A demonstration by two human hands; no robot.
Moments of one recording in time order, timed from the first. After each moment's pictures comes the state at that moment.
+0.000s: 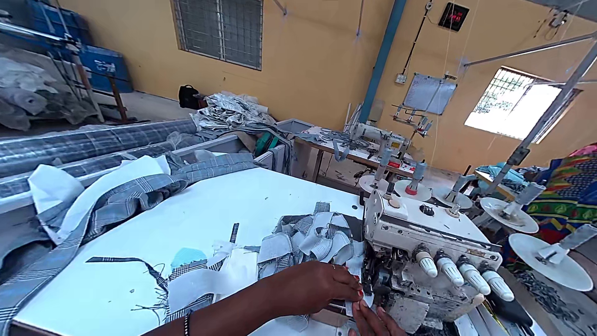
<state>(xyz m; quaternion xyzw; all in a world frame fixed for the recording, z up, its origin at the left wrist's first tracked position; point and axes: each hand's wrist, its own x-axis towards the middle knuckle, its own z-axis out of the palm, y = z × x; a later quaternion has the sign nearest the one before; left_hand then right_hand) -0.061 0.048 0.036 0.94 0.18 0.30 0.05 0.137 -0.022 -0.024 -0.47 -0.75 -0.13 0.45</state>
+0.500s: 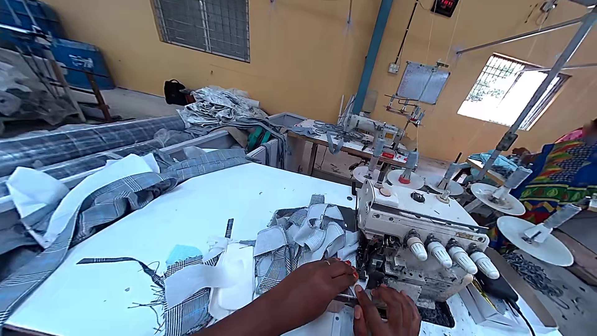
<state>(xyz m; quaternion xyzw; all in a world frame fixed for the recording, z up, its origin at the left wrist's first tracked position) -0.037 0.026 0.020 0.88 0.31 0.34 -0.10 0.167 0.009 -0.027 -0.42 -0.77 -0.20 0.45</state>
